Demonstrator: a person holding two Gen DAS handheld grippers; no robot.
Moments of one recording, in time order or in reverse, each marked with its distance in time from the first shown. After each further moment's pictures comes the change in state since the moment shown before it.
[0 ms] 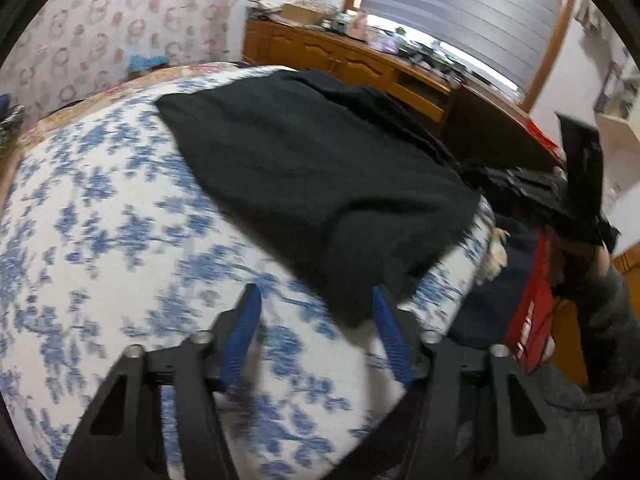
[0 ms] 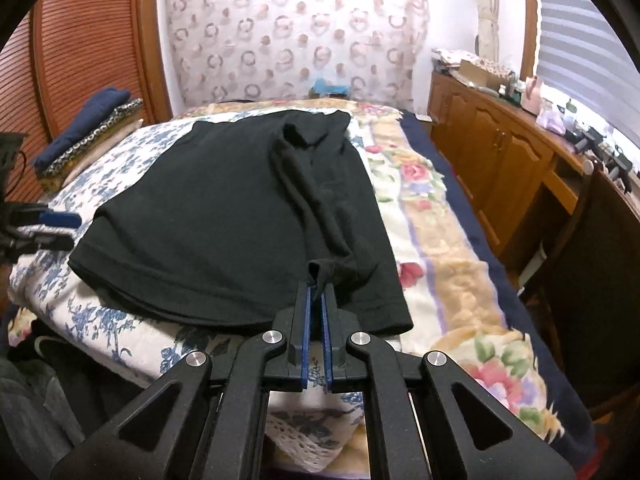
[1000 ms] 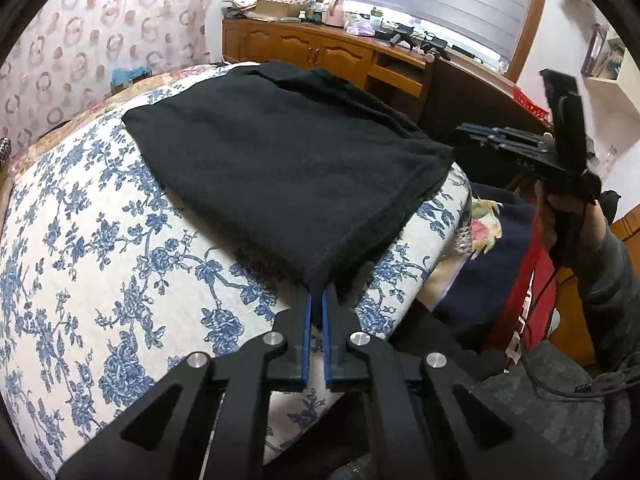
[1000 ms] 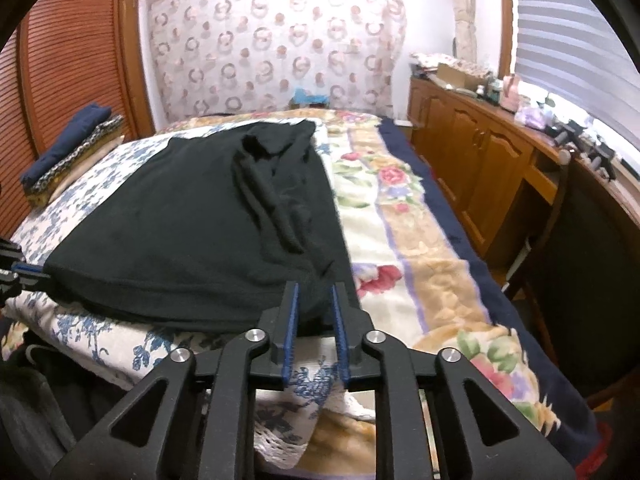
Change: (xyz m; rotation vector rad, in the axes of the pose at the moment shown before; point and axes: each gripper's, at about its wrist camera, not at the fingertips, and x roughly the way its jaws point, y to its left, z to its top) left arm -0.002 -0.042 -0.007 0.082 0.033 0.034; right arm -0.014 -0.028 -0.004 0.053 -0.060 -0.070
